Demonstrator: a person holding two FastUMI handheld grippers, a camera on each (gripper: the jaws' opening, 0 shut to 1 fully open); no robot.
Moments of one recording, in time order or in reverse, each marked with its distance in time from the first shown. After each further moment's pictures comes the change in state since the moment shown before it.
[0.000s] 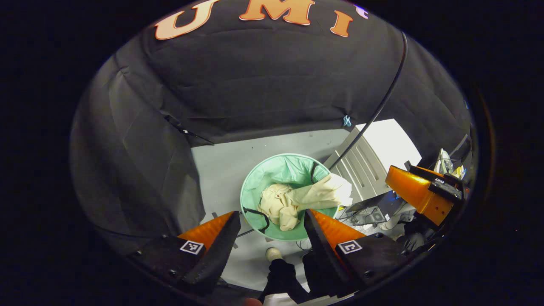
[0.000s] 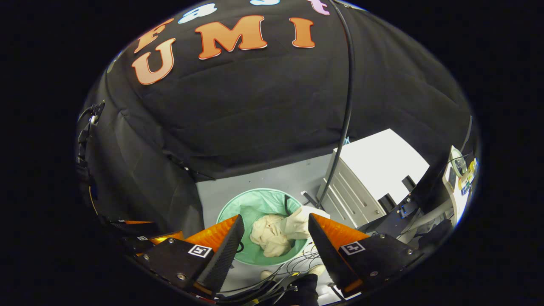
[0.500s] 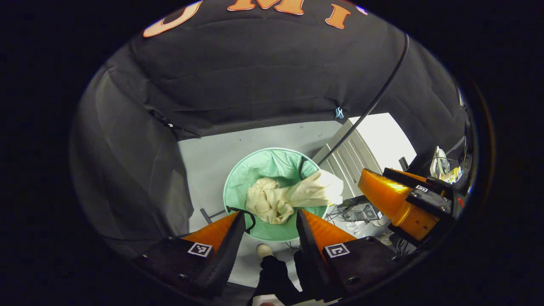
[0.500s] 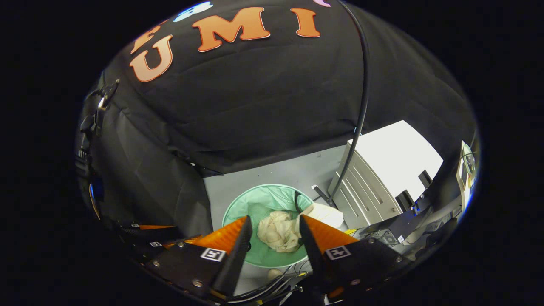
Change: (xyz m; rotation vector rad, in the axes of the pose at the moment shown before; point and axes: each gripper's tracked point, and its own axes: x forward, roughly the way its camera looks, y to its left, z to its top) left arm 0.048 -0.033 -0.004 0.019 0.098 -0.037; right arm 0.054 0.014 -0.026 0.031 0.103 0.062
